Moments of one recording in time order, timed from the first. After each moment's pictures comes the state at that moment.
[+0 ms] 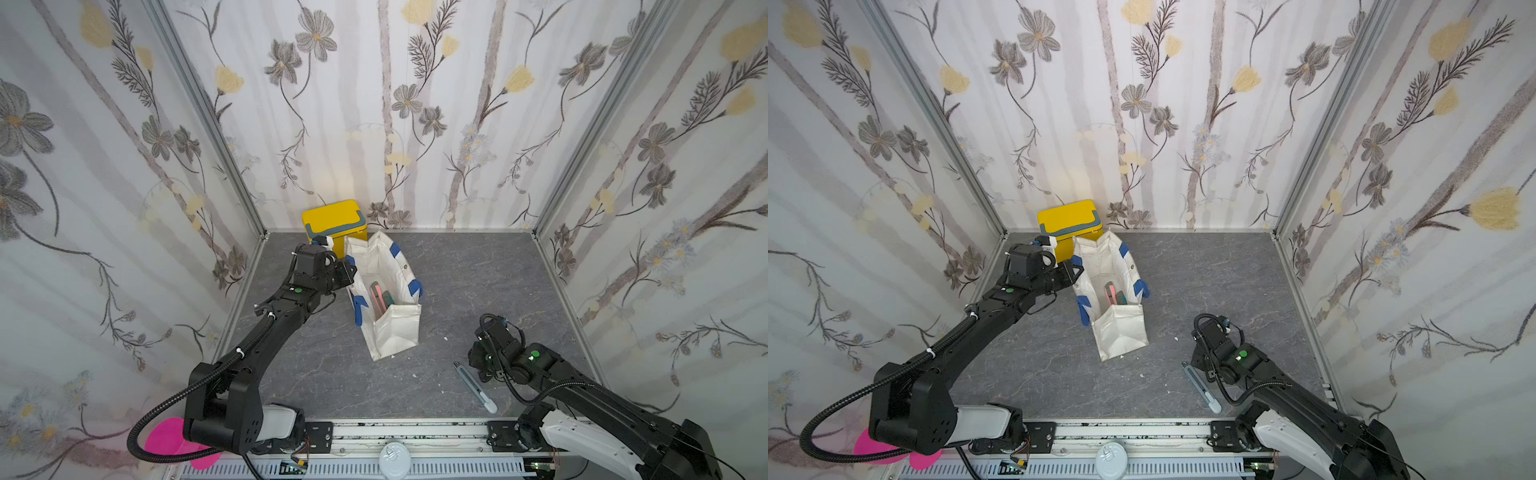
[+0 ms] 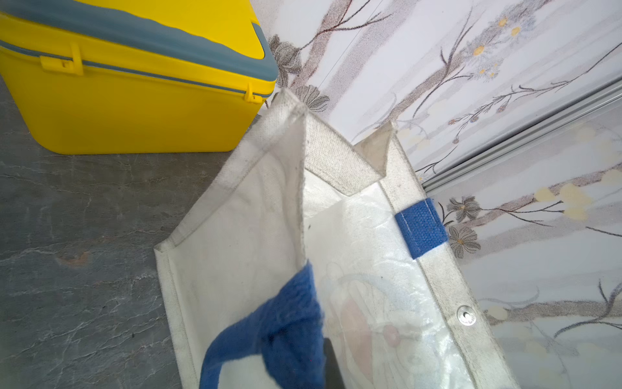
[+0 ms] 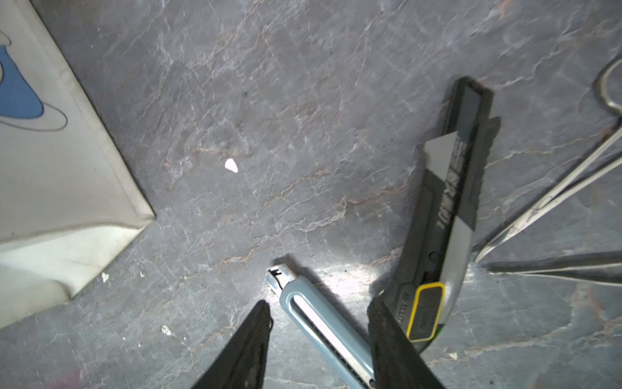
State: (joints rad) left arm -0.25 1.35 0.98 -0.16 0.33 -0.60; right arm 0.72 0.92 0.53 -0.73 0.14 0.97
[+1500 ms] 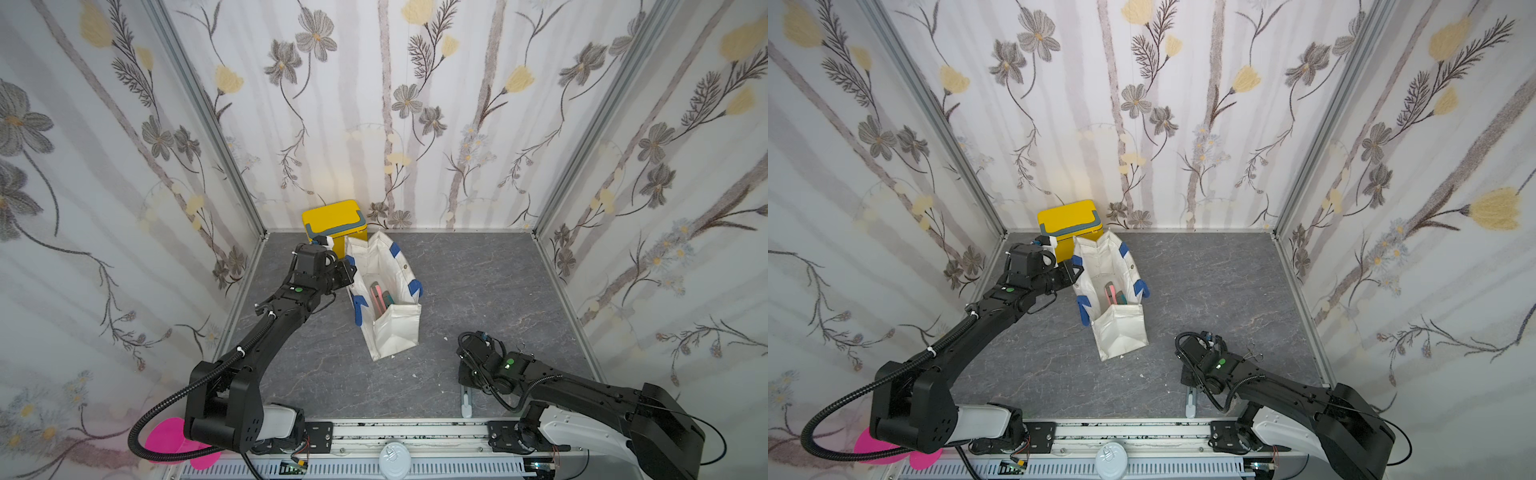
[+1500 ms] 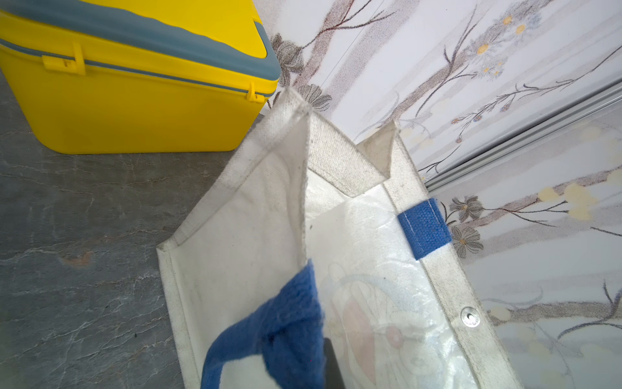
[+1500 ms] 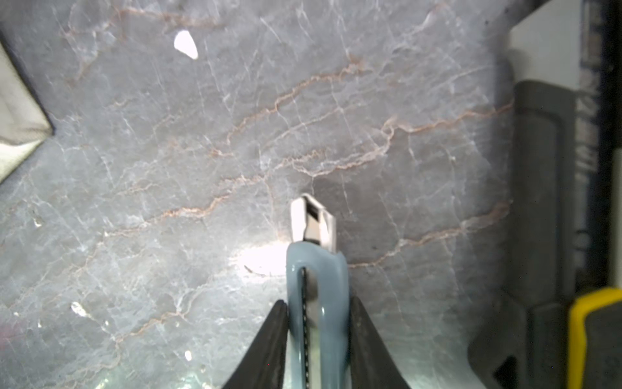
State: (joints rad) left arm -0.25 1.36 0.99 -0.16 0.33 -0.60; right arm 0.86 1.09 0.42 -0.56 0.14 1.01
